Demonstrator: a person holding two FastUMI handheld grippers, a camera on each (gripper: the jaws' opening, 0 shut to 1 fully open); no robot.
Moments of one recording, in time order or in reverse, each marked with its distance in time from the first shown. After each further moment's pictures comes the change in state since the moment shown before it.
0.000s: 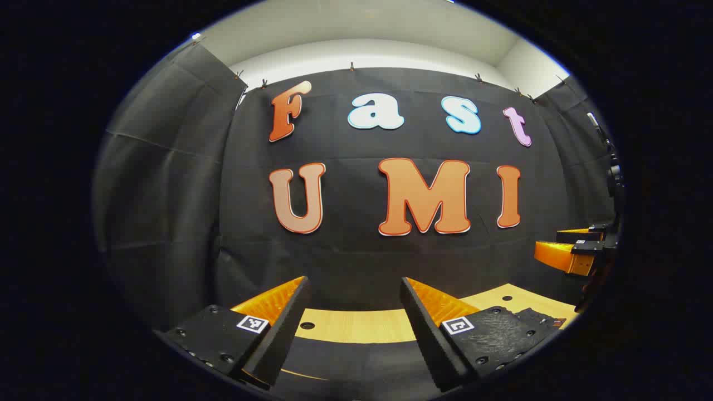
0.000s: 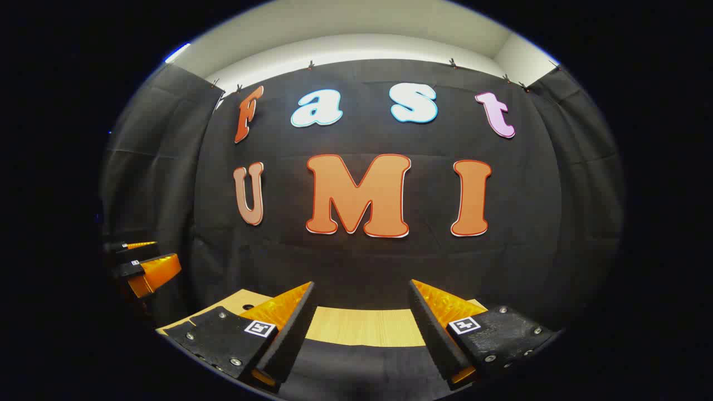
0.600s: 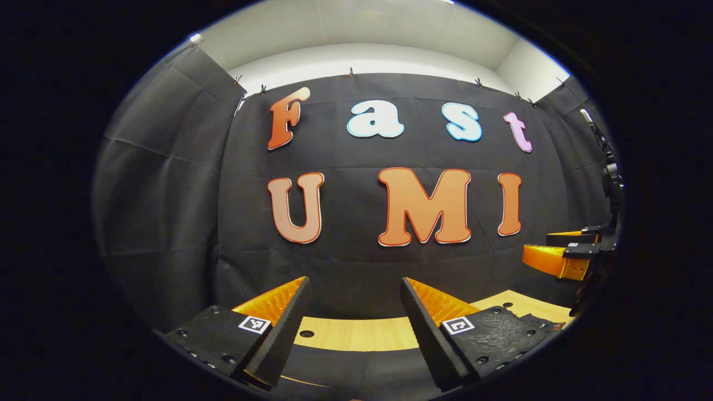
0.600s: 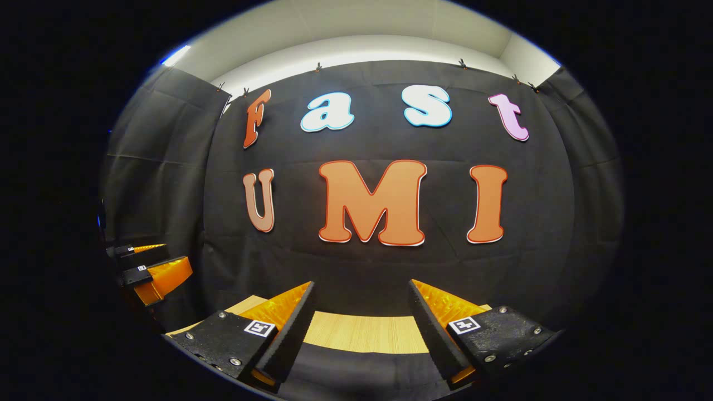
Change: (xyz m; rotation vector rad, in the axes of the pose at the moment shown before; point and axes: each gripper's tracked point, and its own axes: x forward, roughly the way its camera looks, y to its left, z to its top) left arm 0.006 -0.006 0.020 -0.004 -0.031 -0.009; right arm 0.003 0.022 0.014 0.019 -0.022 0.060
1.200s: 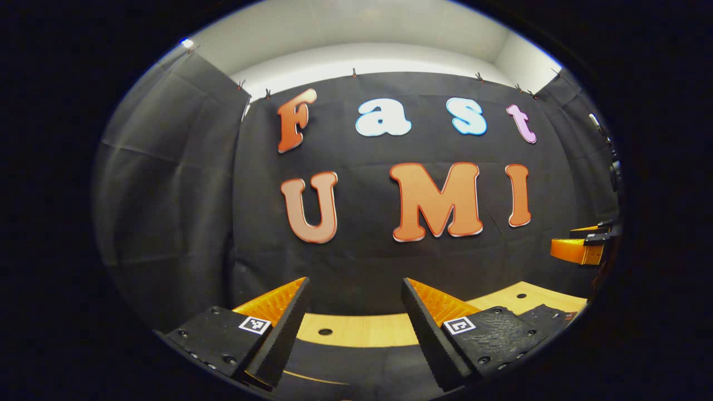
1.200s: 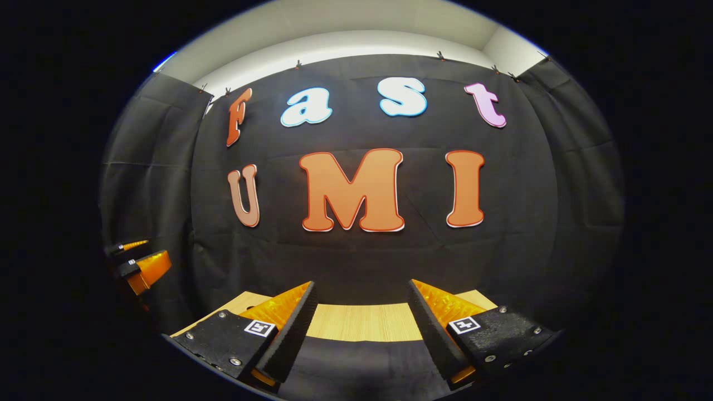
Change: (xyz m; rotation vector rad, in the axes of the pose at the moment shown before) left arm -0.023 0.022 -0.031 0.014 0.093 0.033; right arm -0.022 -0.036 -0.025 0.074 0.065 -0.081
